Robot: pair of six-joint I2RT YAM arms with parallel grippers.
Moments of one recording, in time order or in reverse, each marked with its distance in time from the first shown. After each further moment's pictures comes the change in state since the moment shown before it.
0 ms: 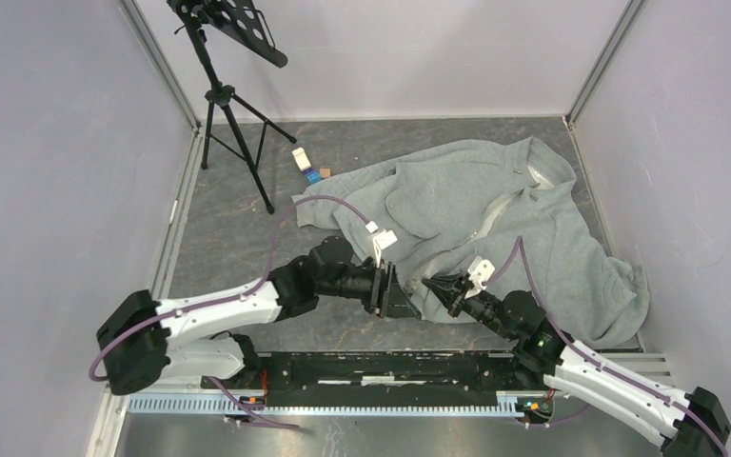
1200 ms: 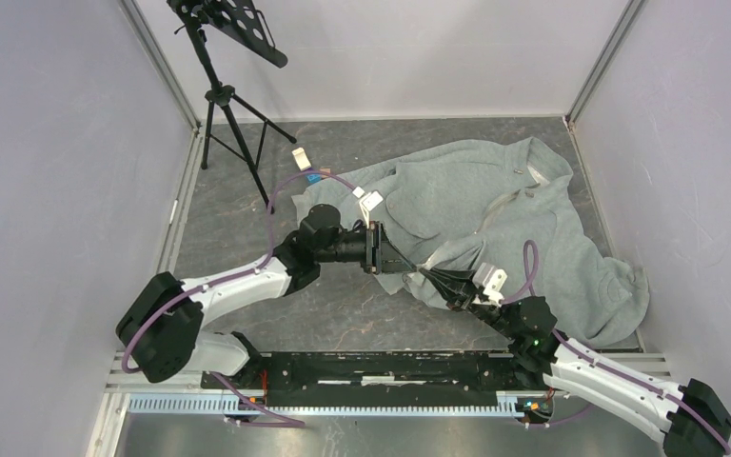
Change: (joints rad) left arm 0.254 0.122 0.049 0.177 0.131 0.011; right arm 0.000 0.071 -0.045 0.404 -0.082 -0.131
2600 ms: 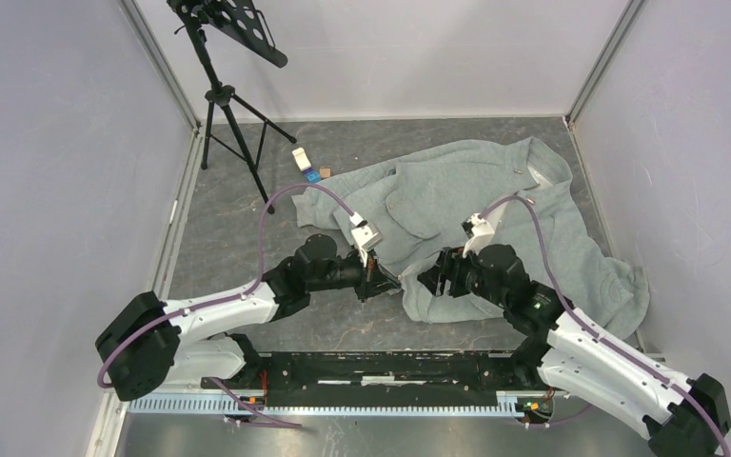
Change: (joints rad) left arm -0.122 -0.157 -0.175 -0.018 -0.248 0.531; right arm -0.145 0.248 0.434 -0.949 0.090 0.687
